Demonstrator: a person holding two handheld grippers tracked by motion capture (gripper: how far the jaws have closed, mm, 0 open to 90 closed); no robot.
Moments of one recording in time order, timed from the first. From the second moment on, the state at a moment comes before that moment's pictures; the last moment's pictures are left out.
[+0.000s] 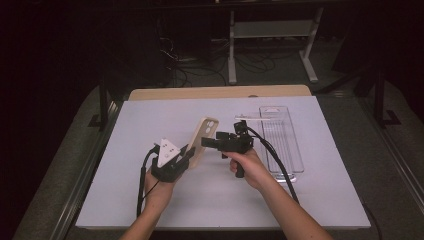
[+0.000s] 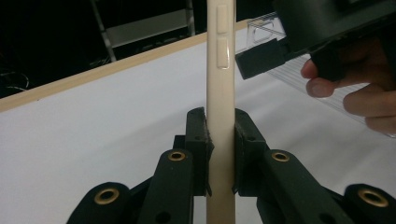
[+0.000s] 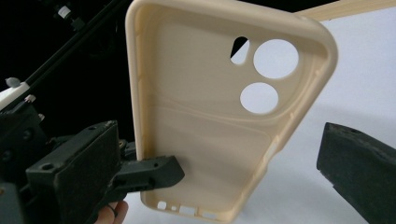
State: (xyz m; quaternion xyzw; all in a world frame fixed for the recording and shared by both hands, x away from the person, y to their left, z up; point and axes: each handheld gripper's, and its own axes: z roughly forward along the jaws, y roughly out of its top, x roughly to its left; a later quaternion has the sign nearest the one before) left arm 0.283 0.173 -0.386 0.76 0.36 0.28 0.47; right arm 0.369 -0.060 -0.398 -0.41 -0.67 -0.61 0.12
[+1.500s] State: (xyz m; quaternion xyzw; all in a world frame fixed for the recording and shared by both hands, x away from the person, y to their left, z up) left arm 0.275 0.152 -0.389 0.76 0.34 0.27 0.48; right arm 0.367 -0.048 -0.410 -0.44 -0.63 -0.63 0.12
